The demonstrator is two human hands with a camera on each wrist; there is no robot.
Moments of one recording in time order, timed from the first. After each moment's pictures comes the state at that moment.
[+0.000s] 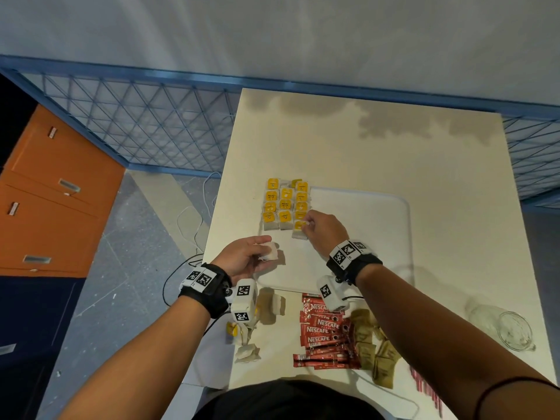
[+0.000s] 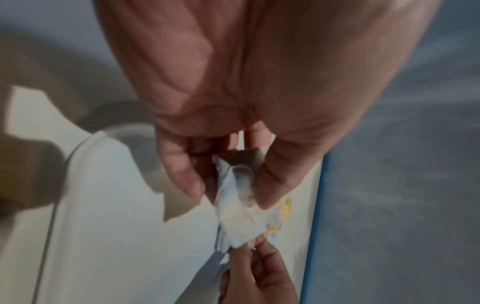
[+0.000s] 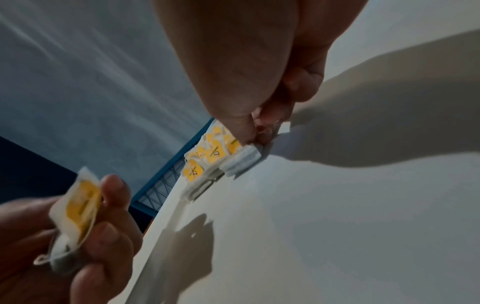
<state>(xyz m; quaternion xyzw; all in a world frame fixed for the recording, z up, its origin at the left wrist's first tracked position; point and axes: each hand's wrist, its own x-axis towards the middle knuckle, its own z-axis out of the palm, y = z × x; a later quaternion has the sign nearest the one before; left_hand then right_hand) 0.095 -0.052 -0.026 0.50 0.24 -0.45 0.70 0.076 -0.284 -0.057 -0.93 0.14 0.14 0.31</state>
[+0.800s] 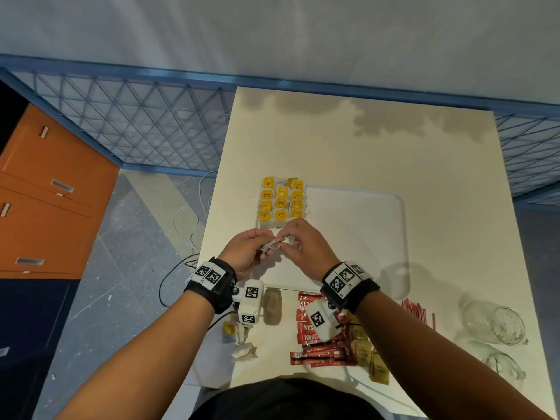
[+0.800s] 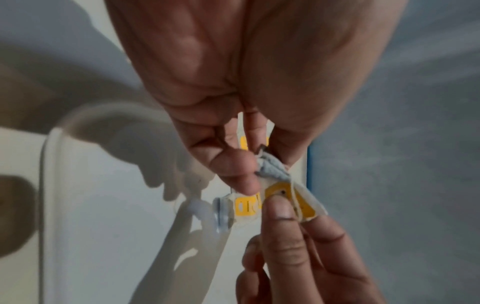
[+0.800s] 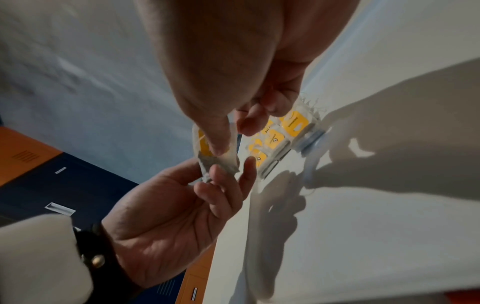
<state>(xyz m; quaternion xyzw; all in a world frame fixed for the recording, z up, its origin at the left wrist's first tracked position) 0.094 -0.072 -0.024 0.58 0.20 -0.40 0.68 0.037 -0.247 -0.030 -0.86 0.01 0.07 0.50</state>
